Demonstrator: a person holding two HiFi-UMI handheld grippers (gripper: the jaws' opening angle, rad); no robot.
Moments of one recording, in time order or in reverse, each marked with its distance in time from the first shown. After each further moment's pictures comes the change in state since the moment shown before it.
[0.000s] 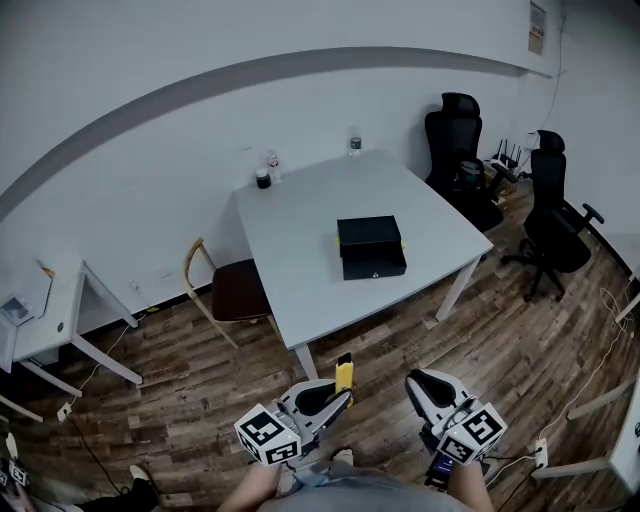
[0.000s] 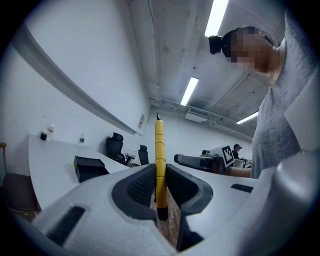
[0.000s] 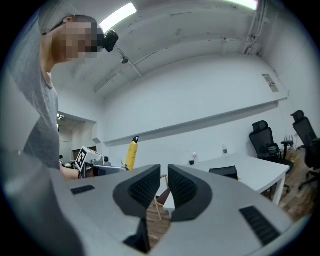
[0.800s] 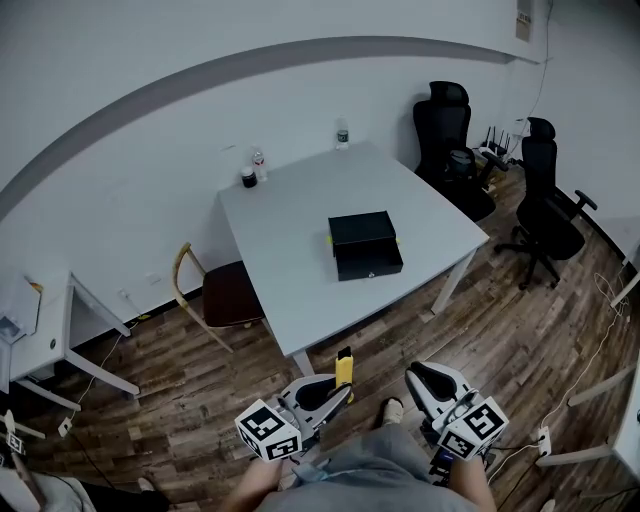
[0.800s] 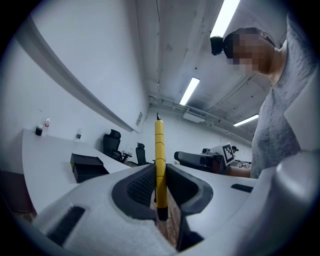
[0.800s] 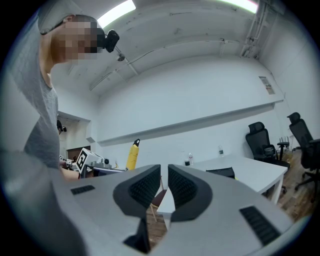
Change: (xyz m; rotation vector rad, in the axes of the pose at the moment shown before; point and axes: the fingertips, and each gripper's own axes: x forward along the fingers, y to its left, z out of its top) left arm 0.017 0.040 0.003 -0.038 0.018 -0.049; right arm 0.032 -0.020 0.005 -0.002 -0.002 -0.055
